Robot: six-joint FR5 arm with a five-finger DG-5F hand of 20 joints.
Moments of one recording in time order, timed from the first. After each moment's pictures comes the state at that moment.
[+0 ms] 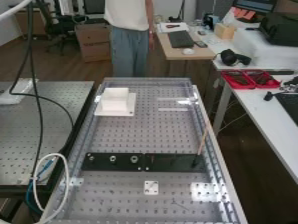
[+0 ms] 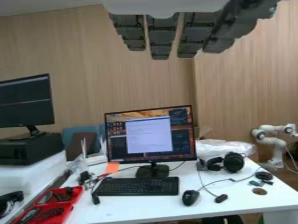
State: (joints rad) arm 1.57 -1.56 -1.59 -3.12 -1.58 -0.69
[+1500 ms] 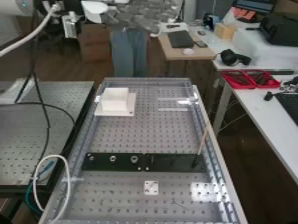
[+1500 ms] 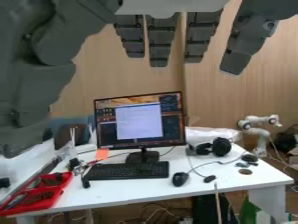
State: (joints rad) arm 1.63 -1.55 -1.74 -3.03 -1.46 -0.69
